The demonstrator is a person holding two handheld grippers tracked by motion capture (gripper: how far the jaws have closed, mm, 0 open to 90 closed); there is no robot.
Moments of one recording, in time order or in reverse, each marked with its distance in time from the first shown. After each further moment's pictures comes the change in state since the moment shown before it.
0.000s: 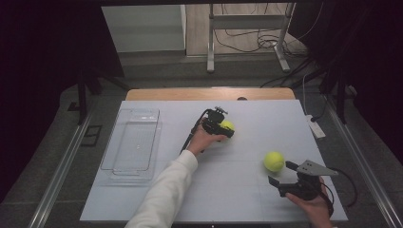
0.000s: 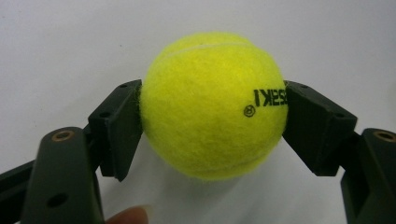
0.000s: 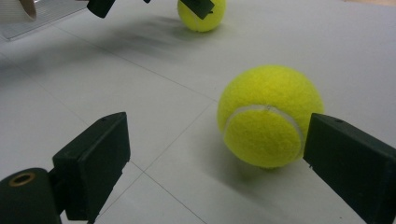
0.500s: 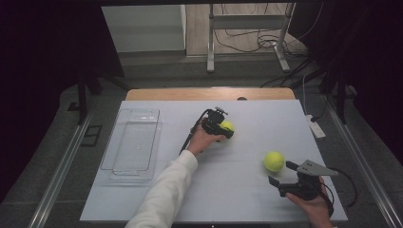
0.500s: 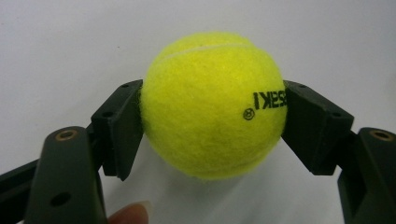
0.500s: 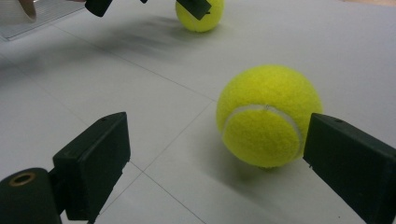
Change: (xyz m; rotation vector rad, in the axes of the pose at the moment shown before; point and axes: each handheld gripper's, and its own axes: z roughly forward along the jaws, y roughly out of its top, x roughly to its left) left arm 0.001 -0.001 -0.002 0.004 -0.011 0.038; right arm 0.000 0.000 0.000 0.000 -0.004 -0.002
